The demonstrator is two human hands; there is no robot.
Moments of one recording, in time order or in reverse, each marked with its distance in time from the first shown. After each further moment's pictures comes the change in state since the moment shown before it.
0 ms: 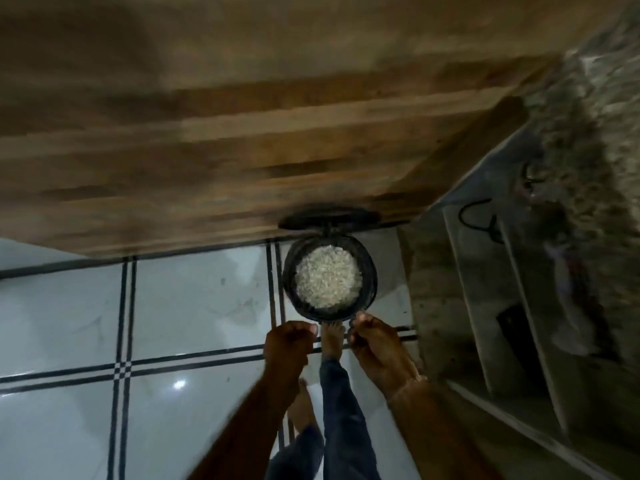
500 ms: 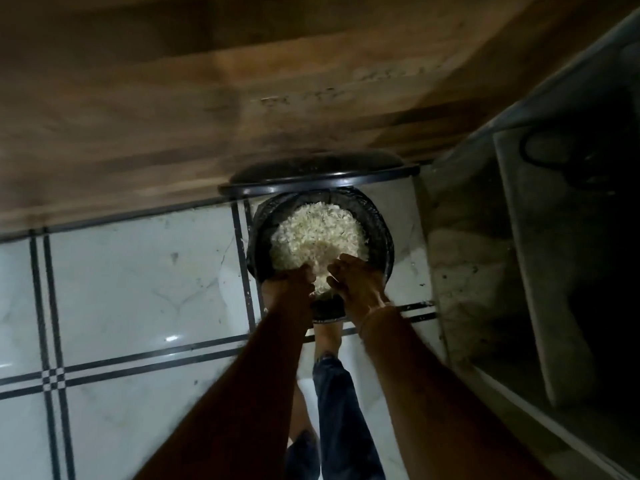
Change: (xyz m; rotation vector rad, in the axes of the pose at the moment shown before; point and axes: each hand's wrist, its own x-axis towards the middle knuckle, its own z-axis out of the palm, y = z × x) left_hand 0.277 -0.067 0.121 -0.242 -0.002 -0.334; right_hand 0.297 0.053 0.014 0.056 0.116 0.087
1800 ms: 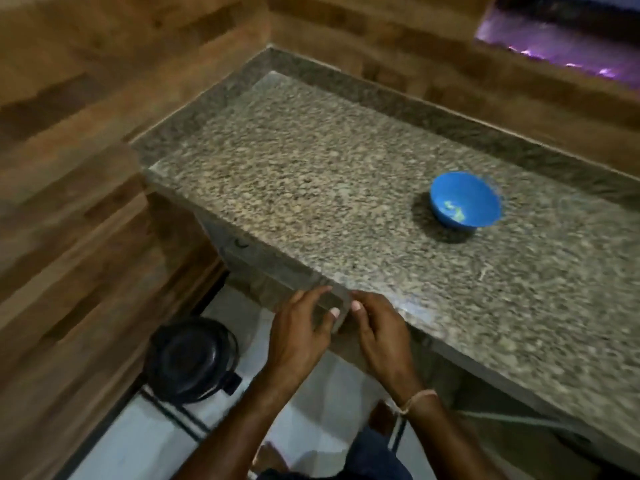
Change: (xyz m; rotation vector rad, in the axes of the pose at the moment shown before) left_hand -0.638 -0.162 0.023 1.267 -0.790 1.493; right_hand -0.597 0.025 -0.387 -0.365 0.722 -1.056
